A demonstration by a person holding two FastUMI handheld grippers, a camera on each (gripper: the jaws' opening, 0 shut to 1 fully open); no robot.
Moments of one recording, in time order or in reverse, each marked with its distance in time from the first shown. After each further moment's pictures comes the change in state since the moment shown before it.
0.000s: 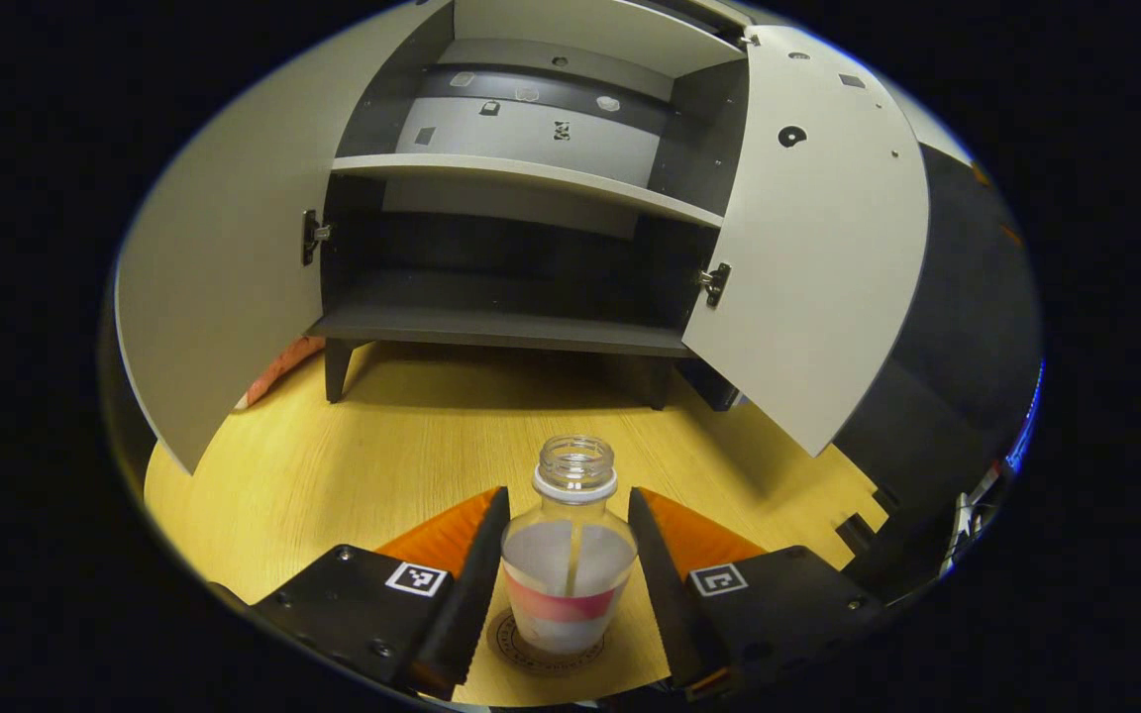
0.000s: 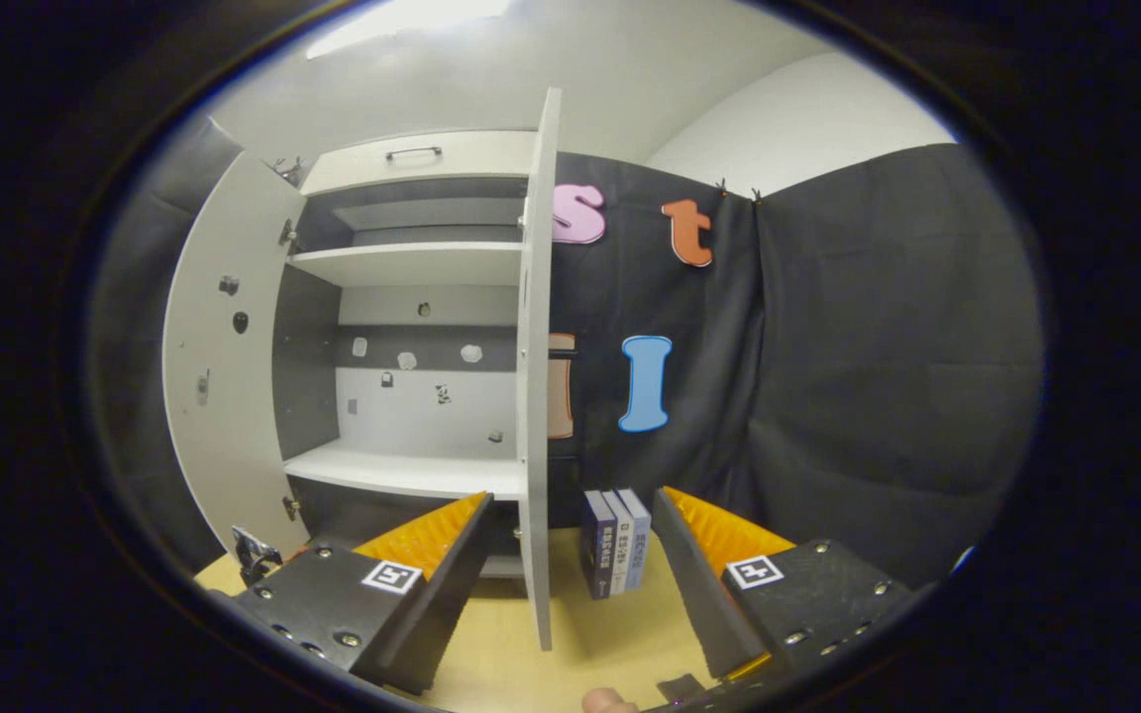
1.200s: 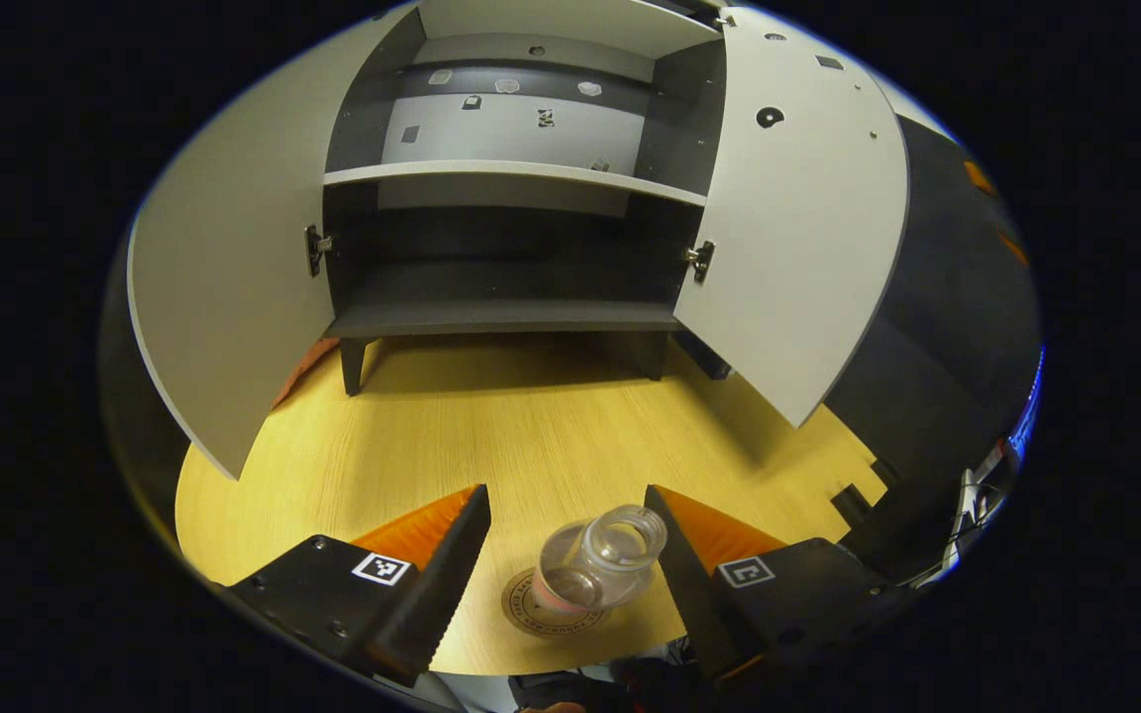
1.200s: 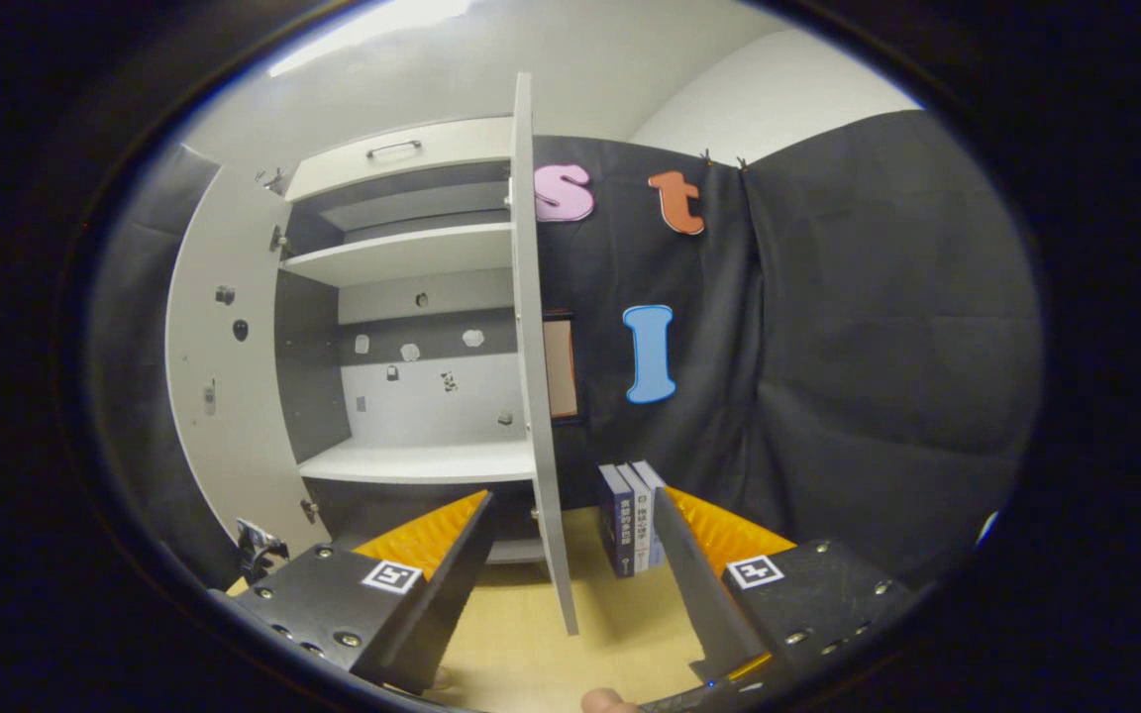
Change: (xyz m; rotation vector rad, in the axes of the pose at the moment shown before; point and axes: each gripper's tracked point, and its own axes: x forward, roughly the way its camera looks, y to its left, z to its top) left arm -0.032 -0.011 0.008 0.061 0.087 0.021; right arm -0.005 -0.002 -0.030 0.084 0.062 0.010
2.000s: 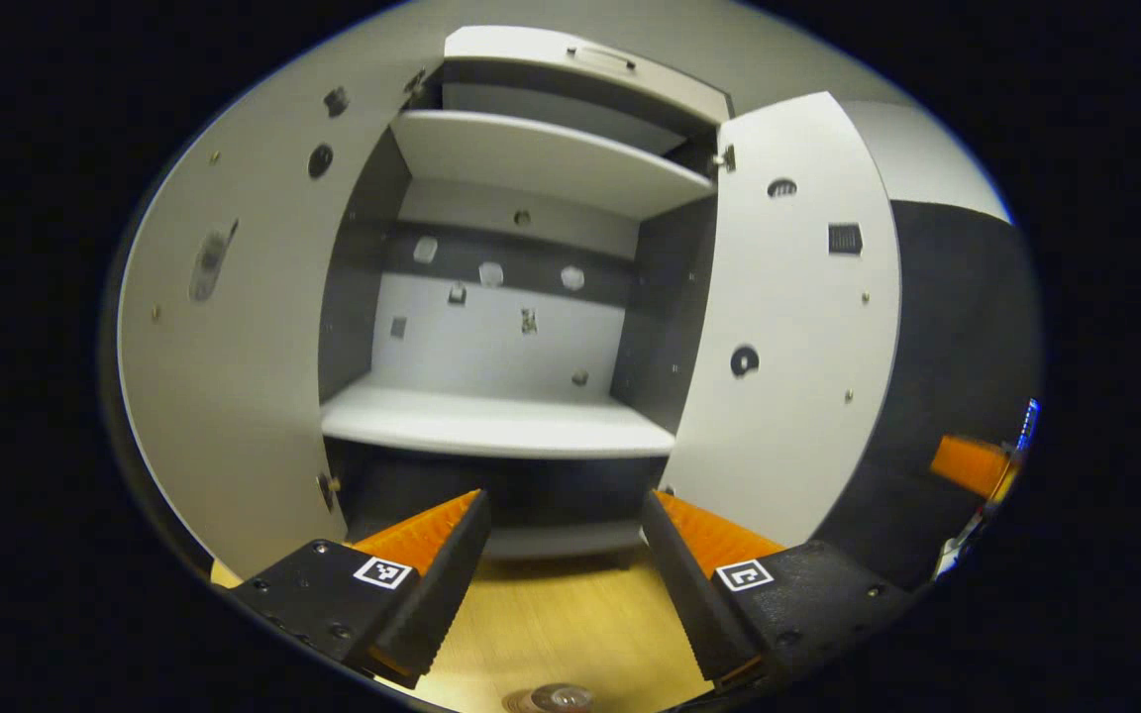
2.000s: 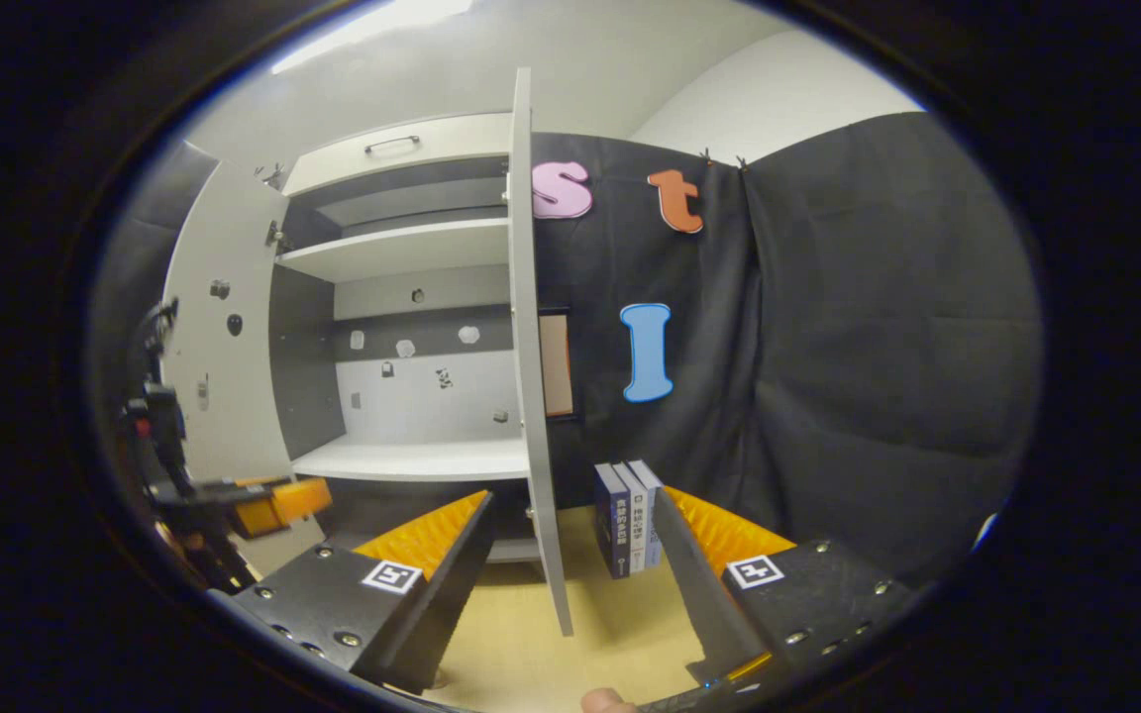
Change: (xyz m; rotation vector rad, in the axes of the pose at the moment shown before) left arm -0.086 -0.016 0.268 0.012 -0.525 -0.026; right arm 0.008 -0.004 -0.001 -0.008 -0.001 -0.010
